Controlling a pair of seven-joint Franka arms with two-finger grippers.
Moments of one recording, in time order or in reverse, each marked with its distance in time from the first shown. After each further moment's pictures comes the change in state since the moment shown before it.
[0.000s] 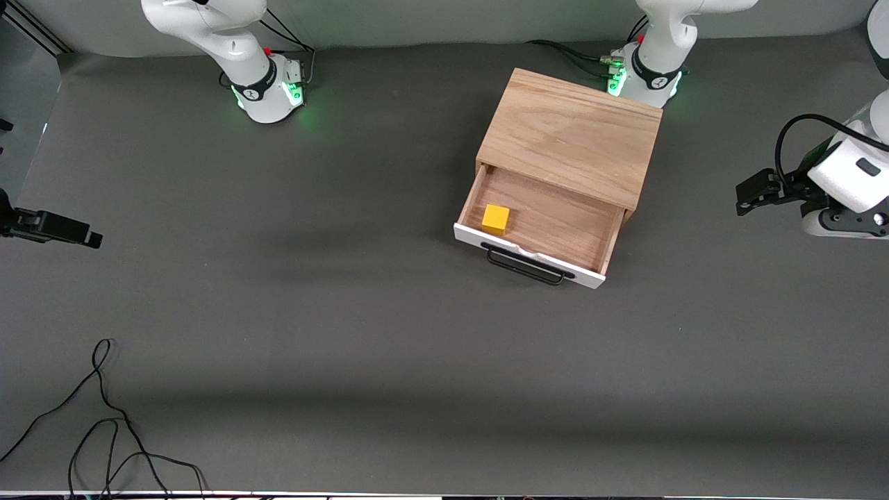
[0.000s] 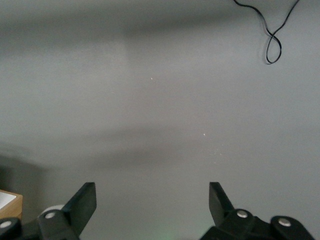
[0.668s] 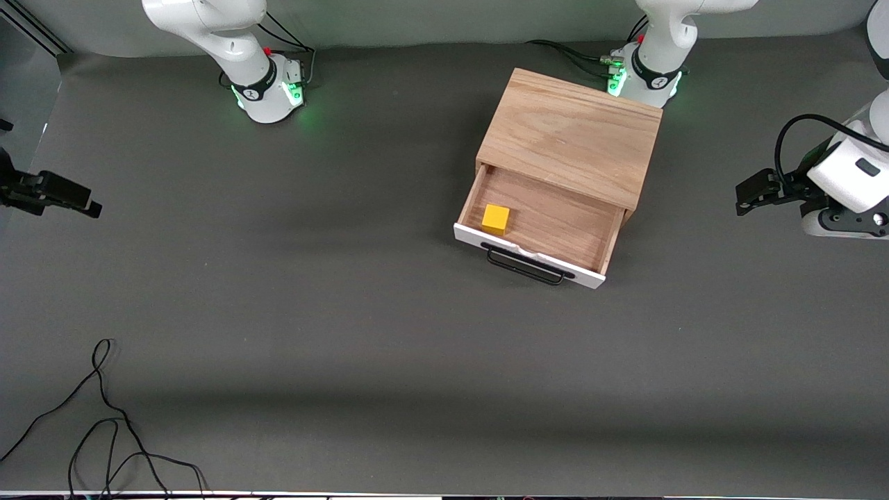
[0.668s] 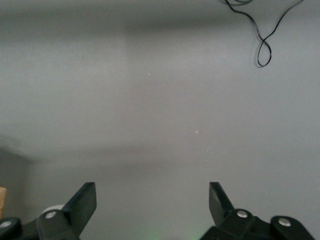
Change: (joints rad) left arm 0.000 0.000 0.000 0.000 0.000 0.000 0.000; right arm -0.101 -0.203 0.184 -0.224 -0.108 0.094 -0.002
